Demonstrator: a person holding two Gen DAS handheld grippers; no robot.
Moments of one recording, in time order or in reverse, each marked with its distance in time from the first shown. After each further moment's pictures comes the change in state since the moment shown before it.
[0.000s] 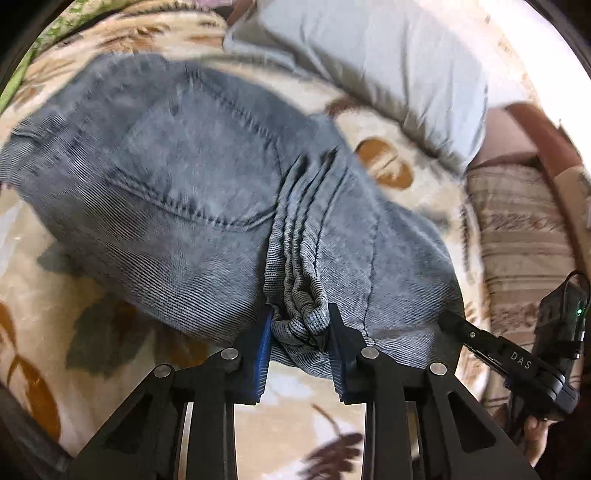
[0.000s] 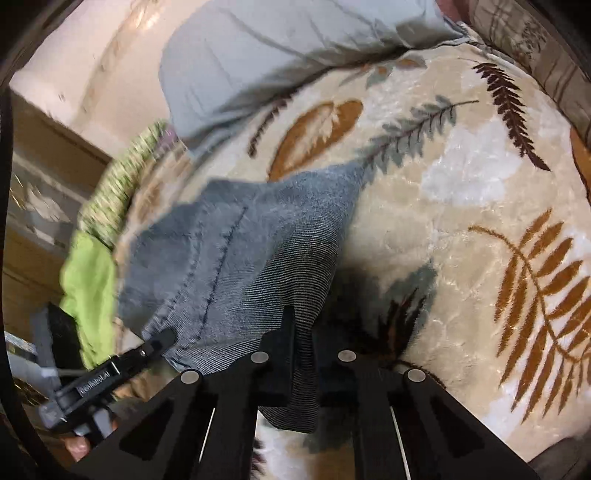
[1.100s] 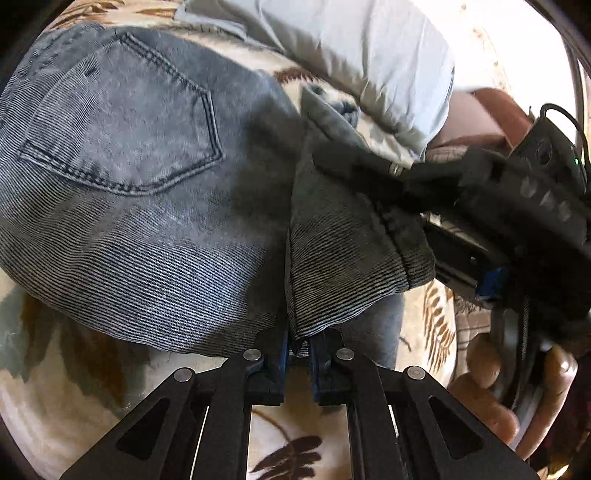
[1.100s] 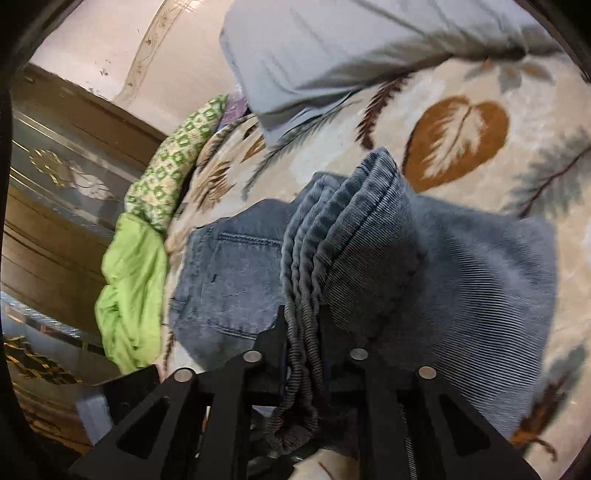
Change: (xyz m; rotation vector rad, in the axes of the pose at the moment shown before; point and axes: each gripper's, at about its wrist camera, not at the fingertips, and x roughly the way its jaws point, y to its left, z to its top) left arm 0.045 -0.018 0.006 0.026 0.073 -0.189; right arm 0.062 0.090 0.046 -0.080 0.062 0.285
